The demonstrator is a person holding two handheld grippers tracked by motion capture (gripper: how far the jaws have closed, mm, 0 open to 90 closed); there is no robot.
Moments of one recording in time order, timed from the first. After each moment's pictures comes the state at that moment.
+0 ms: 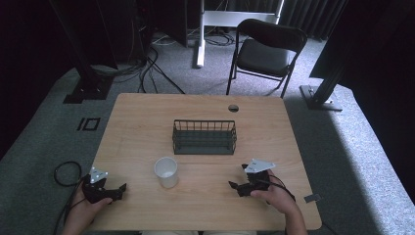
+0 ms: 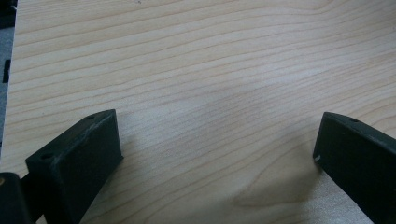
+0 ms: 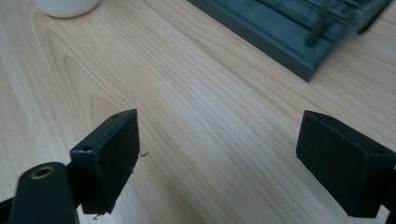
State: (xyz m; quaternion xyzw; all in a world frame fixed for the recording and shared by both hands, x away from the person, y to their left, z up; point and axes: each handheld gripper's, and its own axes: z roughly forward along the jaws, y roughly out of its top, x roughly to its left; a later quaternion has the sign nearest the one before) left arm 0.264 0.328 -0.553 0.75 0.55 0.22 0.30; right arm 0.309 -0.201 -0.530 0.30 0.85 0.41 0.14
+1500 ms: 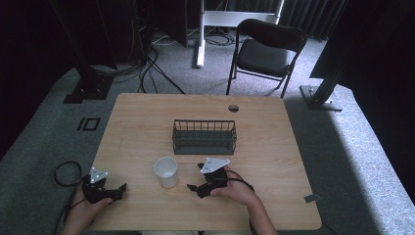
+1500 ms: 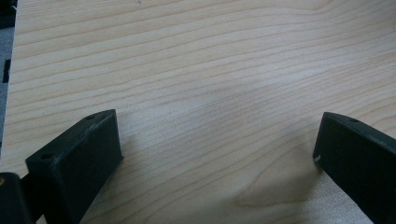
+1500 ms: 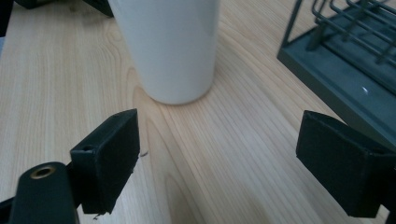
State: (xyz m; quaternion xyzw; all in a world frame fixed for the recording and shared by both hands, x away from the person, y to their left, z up) left arm 0.264 0.328 -0.553 0.75 0.55 0.22 0.30; right arm 0.319 -0.074 -0.527 0.18 0.87 0.46 0.08
